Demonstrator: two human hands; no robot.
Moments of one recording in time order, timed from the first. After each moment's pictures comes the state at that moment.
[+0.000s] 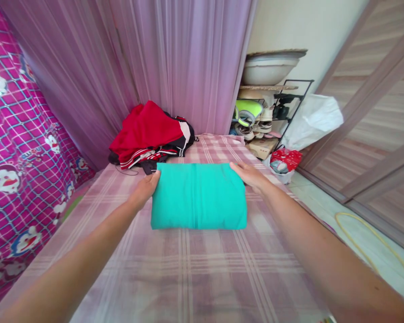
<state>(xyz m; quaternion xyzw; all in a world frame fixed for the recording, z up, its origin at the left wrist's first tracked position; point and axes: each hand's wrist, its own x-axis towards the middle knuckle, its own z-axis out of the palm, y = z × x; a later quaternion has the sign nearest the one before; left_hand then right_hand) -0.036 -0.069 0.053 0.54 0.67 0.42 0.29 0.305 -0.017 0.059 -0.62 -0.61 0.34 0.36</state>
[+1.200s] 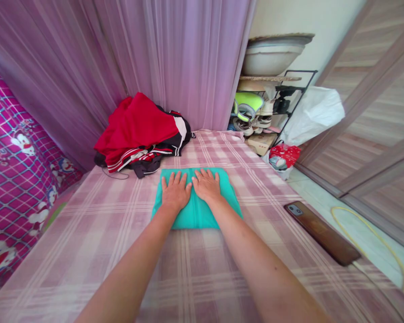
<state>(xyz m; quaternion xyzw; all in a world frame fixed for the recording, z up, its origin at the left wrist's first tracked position) 0.048 -0.004 -0.014 0.72 0.68 0.13 0.04 0.171 0.018 -0.005 -0.65 -0.74 0.08 0.13</state>
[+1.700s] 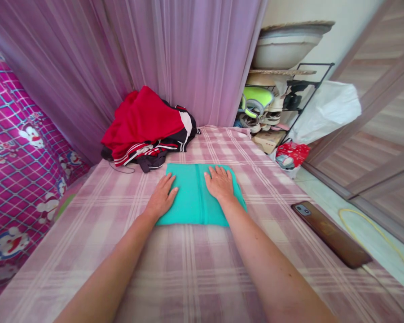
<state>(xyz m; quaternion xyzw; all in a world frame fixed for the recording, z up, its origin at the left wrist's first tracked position) -0.033 -0.031 -0.044 0.73 0.59 0.31 0.13 0.197 0.017 -0.027 -0.68 -0.72 0.02 0.15</state>
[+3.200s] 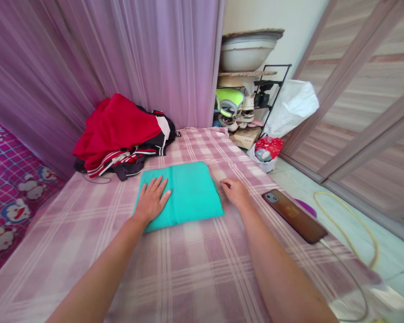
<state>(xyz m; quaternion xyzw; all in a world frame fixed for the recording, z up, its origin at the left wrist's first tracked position) 0.015 -0.024 -0.033 0.79 0.60 0.13 -0.03 0.337 -0.013 -0.056 -0.71 -0.65 0.10 0.26</state>
